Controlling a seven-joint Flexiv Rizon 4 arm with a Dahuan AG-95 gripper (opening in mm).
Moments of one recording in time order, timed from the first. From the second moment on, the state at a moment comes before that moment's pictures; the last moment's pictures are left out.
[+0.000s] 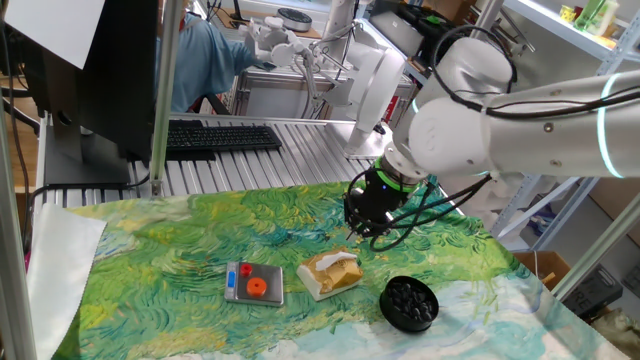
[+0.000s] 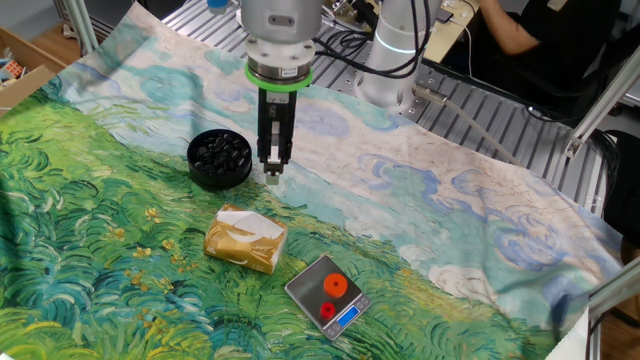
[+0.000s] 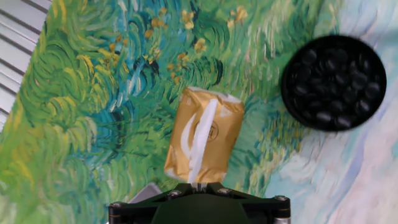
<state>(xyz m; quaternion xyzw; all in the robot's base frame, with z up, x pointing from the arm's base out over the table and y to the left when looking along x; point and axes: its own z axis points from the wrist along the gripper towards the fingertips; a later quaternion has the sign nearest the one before) 0.536 -0.010 0.176 0.48 0.88 0.07 0.05</state>
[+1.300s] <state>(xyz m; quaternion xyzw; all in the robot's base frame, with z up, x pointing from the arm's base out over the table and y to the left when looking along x) 0.553 -0.016 0.147 0.46 0.88 0.04 0.05</state>
